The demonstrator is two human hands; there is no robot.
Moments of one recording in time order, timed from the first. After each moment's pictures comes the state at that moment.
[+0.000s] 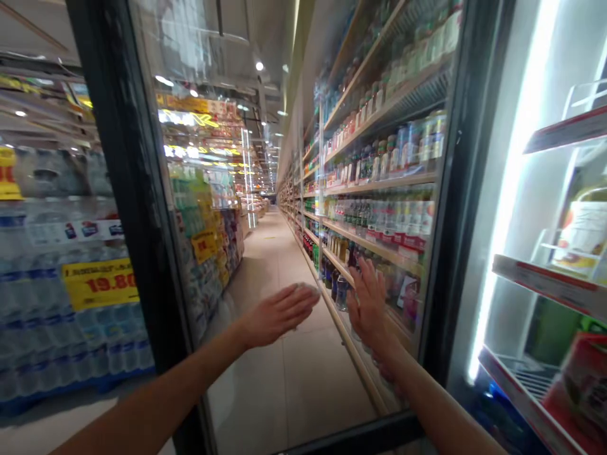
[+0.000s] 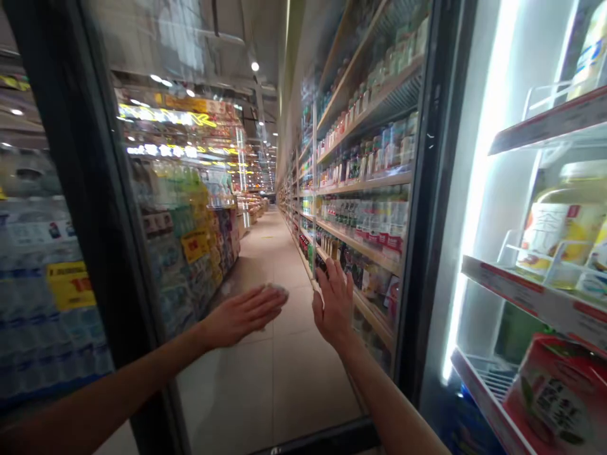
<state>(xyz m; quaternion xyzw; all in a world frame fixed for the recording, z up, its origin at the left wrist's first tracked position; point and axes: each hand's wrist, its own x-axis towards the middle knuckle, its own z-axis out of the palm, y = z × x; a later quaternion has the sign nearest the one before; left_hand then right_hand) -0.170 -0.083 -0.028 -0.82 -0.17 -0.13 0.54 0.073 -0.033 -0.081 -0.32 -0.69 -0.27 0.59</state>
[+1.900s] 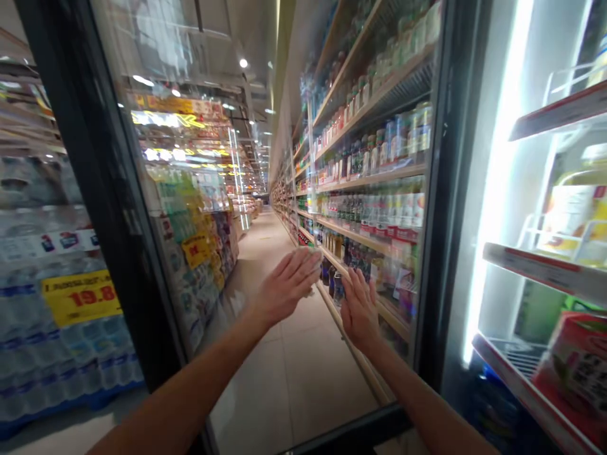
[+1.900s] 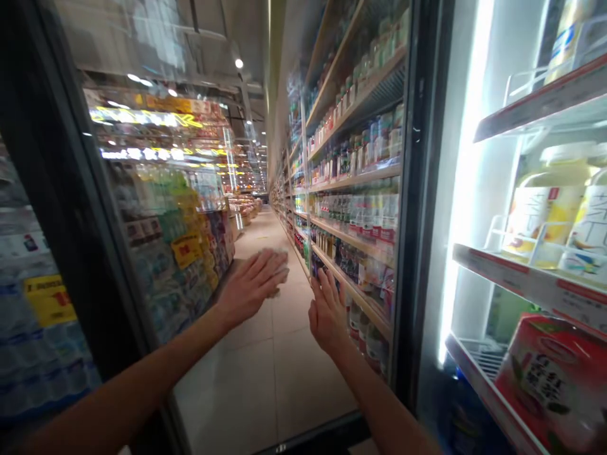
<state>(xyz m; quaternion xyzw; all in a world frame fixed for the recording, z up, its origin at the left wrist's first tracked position) -0.133 -0.067 -0.030 -0.76 -0.25 -0.22 0.56 0.067 -0.026 -0.118 -0.35 -0.70 -0.29 0.55</state>
